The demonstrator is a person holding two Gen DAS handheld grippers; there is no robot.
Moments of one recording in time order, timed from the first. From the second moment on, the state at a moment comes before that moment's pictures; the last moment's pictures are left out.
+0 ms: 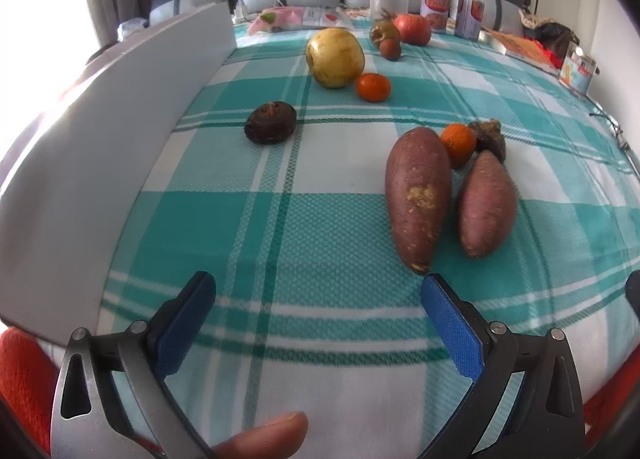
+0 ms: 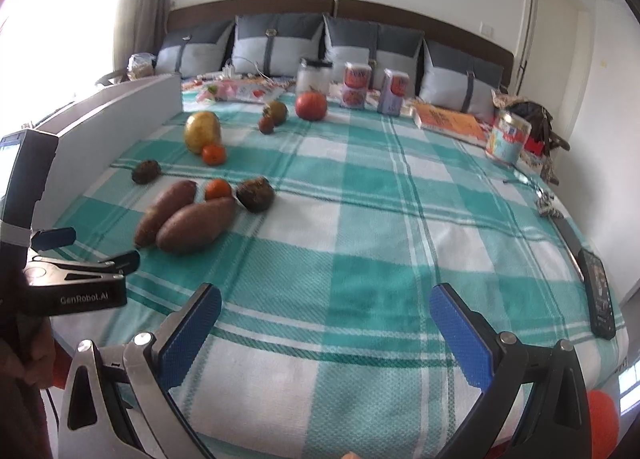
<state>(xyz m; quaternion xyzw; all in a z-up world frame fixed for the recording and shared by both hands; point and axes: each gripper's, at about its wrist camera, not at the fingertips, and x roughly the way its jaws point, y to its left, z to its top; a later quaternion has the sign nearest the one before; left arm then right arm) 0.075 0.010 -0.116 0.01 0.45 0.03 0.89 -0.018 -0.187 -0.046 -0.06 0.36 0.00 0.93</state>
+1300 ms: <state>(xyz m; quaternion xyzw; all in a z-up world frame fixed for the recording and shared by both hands) 0.165 0.036 -0.099 -0.16 0.54 -0.18 0.81 0.013 -0.216 -0.097 -0.01 0.44 0.01 0.90</state>
